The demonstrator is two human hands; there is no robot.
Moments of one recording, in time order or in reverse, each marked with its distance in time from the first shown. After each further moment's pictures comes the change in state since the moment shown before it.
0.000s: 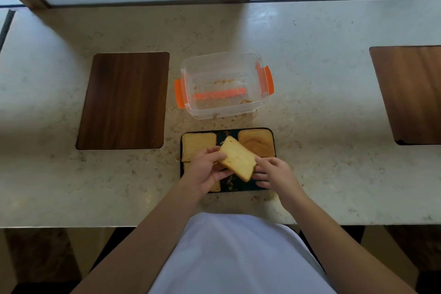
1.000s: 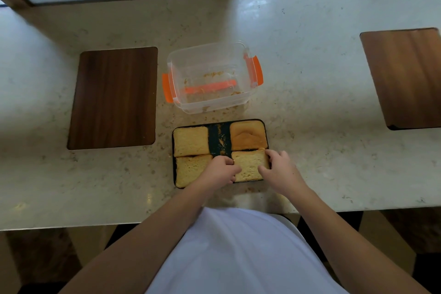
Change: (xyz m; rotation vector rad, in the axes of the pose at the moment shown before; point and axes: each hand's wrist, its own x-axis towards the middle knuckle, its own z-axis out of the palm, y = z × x) left_hand 0.006 -0.043 0.028 1.125 0.046 0.078; right_hand 0.014 0.023 -0.027 -0.868 0.146 -0.188
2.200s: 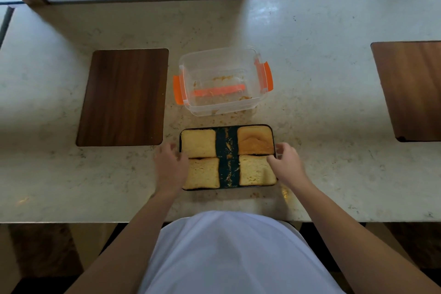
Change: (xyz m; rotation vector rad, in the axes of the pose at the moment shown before) left_hand -0.012 -0.056 -0.090 0.042 0.745 0.153; right_hand 0.032 -0.005 -0.006 0.232 0.117 0.025
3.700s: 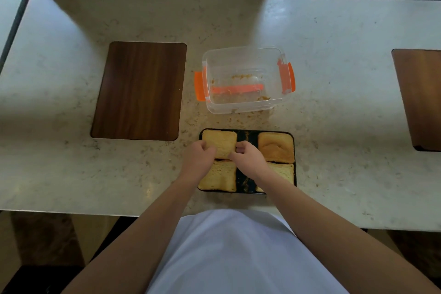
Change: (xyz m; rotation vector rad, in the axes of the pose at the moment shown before) left_hand 0.013 0.015 0.005 -0.176 -0.319 -0.139; right_hand -0.021 -0.103 0.083 0.133 -0.300 0.005
